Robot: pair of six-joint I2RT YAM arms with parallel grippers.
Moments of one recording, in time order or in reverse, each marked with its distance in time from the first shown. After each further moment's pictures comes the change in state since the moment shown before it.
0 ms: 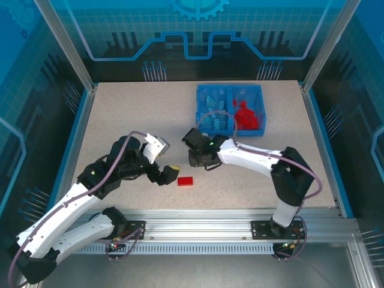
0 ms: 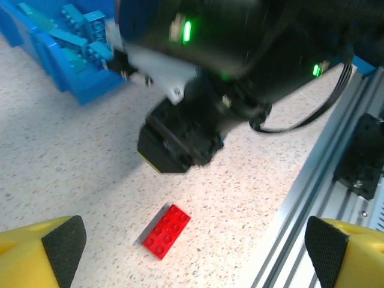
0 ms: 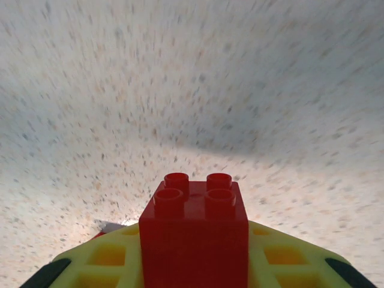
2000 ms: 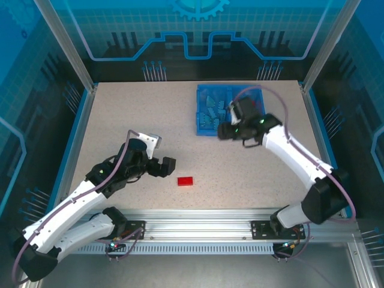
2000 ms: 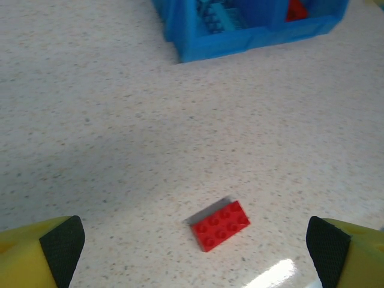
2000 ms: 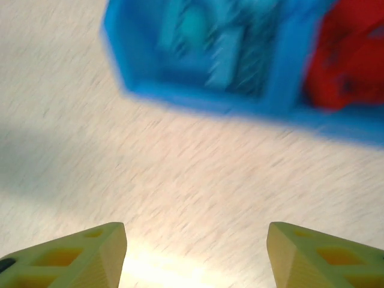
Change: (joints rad) left arm 0.002 0.029 -0.079 -0.007 -0.351 -0.296; right arm -0.322 -0.278 -0.032 -0.100 -0.156 -0.338
